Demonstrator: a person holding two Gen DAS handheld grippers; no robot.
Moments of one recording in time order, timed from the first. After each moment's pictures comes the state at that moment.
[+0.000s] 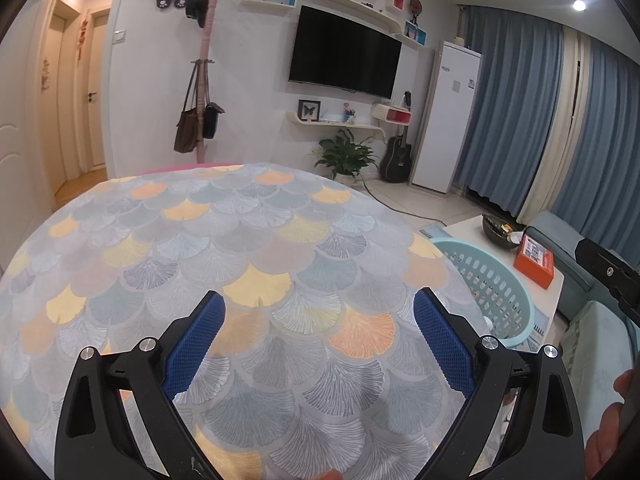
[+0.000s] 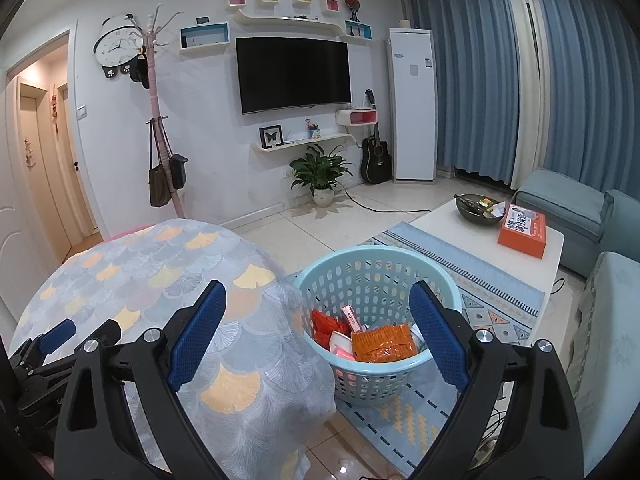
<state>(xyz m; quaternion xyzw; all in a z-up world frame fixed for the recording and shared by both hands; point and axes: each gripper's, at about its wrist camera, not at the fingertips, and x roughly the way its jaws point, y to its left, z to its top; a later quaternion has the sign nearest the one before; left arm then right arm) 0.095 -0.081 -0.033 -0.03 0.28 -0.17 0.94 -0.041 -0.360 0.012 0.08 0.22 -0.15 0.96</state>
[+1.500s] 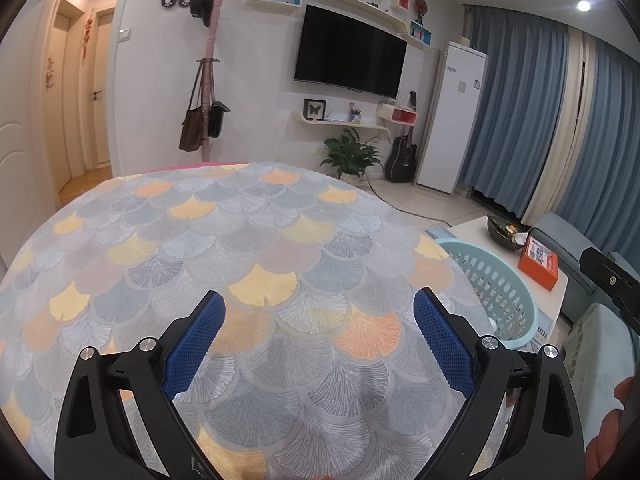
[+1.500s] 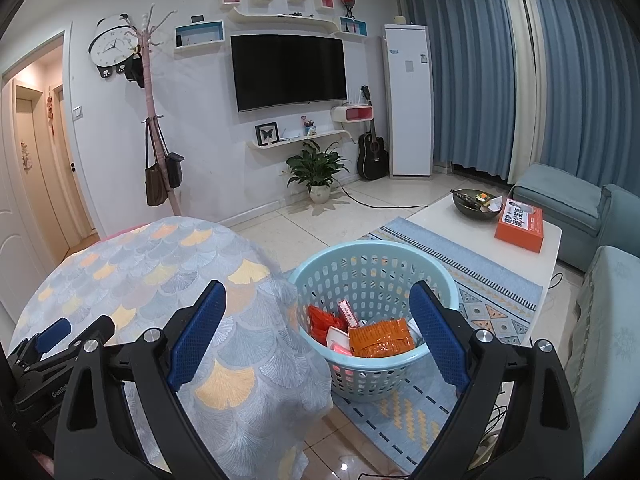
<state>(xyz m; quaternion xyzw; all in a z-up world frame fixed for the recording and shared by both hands) 0.093 -0.082 -0.032 -0.03 0.29 -0.16 0.94 -0.043 -0.363 0.008 0.09 0.23 -0.16 0.96</state>
